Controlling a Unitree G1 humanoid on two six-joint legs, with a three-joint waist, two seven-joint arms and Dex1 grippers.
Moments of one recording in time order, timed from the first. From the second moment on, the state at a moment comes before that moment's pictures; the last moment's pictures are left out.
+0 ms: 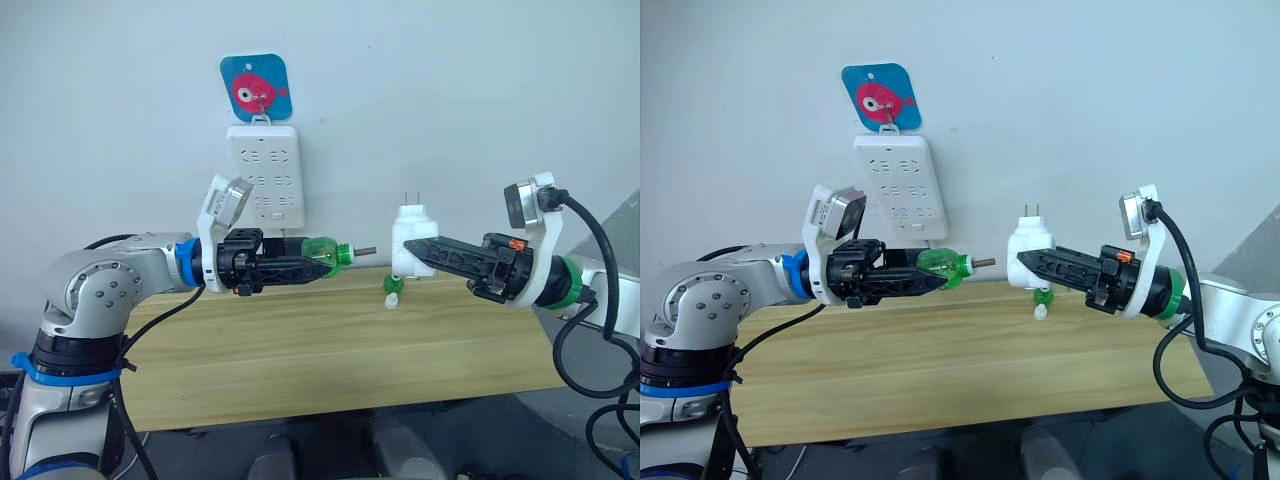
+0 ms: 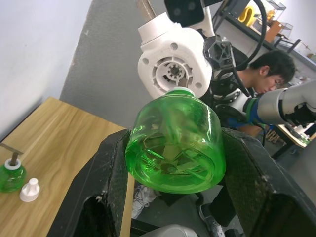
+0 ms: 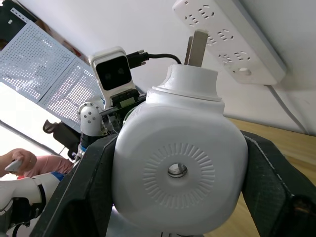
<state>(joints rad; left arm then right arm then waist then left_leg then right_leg) -0.56 0.76 0.08 -0.22 -1.13 1.06 -1.02 -0.37 -0.85 -0.15 -0.39 1.95 0.99 0.12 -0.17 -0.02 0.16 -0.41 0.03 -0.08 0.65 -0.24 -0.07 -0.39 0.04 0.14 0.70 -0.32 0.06</state>
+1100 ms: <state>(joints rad) -0.62 0.70 0.03 -0.20 -1.03 1.06 -1.06 -0.39 -0.84 -0.11 -0.39 1.95 0.99 0.13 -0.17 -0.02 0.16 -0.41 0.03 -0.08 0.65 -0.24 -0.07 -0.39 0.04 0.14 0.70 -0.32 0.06</state>
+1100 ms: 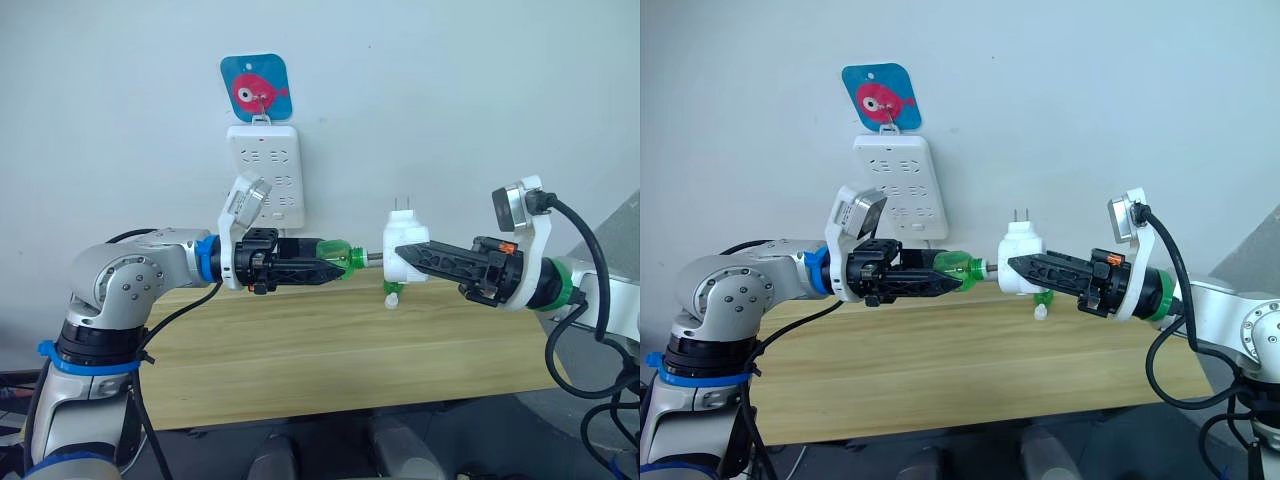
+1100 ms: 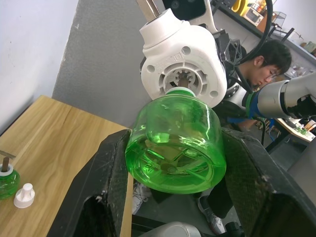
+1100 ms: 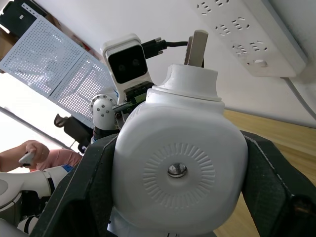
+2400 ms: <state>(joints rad) -0.64 0.67 0.01 -0.18 -1.00 1.06 -1.10 -0.40 -0.86 -0.10 -0.39 1.95 0.99 0.14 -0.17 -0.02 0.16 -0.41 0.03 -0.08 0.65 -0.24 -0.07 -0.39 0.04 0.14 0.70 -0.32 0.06</state>
